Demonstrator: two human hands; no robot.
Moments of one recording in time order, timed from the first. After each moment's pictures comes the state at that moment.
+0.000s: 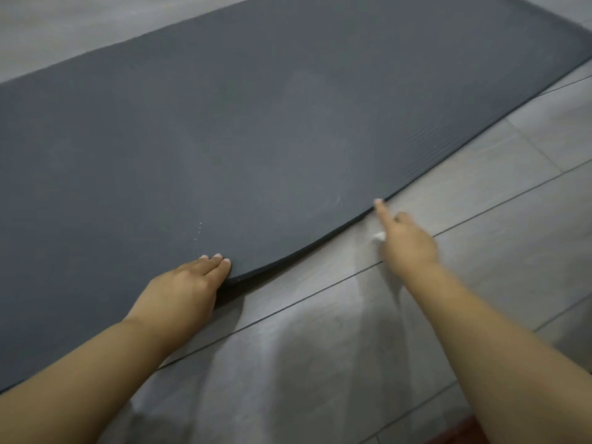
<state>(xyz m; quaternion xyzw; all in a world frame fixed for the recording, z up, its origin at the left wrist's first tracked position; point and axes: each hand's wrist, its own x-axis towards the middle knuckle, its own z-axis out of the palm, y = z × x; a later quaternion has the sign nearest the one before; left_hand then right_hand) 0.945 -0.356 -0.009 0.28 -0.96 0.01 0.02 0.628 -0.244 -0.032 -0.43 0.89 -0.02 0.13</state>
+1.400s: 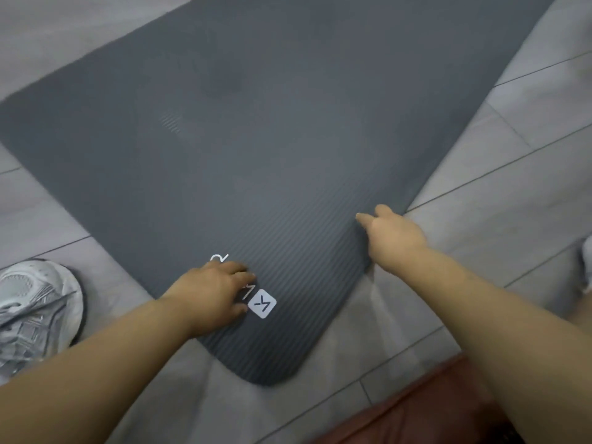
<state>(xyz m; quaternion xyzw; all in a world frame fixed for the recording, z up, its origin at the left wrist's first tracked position) 0.927 -0.317 -0.010 0.25 -0.92 -0.15 -0.26 0.657 -0.213 -0.008 -0.51 0.83 0.13 0.16</state>
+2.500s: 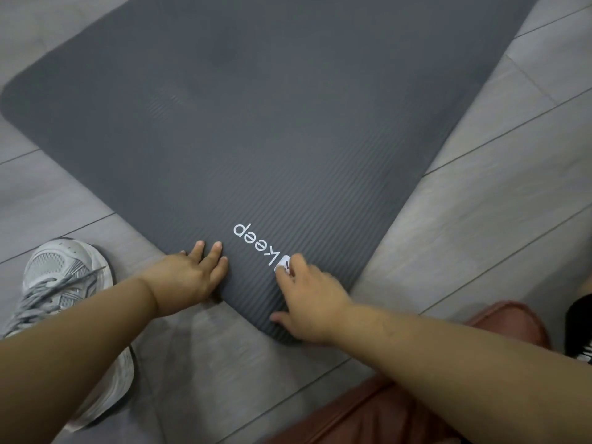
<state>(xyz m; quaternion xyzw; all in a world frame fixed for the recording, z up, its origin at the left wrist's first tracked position) 1.007 -0.355 -0.040 0.08 -0.96 0.06 -0.27 0.827 -0.184 -0.031 -0.64 0.71 0.04 0.29</state>
